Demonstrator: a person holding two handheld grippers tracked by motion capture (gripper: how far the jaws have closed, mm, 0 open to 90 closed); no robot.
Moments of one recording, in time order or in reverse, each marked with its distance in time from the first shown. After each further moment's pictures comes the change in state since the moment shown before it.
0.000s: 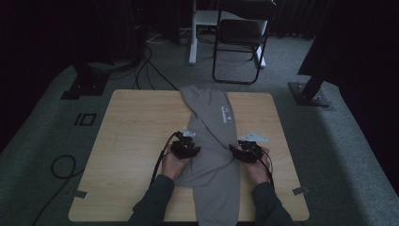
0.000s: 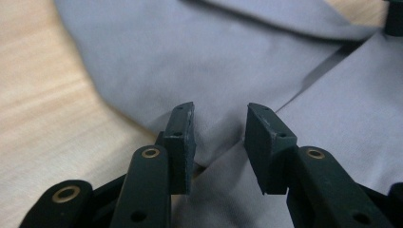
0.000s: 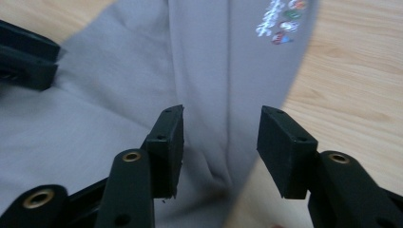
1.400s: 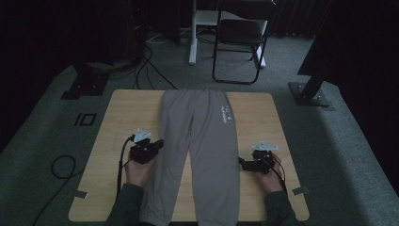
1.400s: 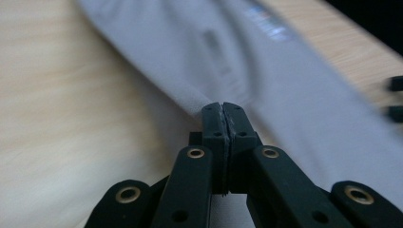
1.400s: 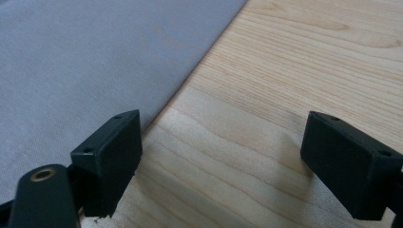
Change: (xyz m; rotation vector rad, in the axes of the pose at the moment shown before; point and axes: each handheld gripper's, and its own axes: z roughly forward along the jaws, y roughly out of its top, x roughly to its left) left arm 0.042 -0.033 -0.118 -0.258 0.075 -0.131; right arm -0.035 -0.049 -0.016 0.073 -0.027 0.003
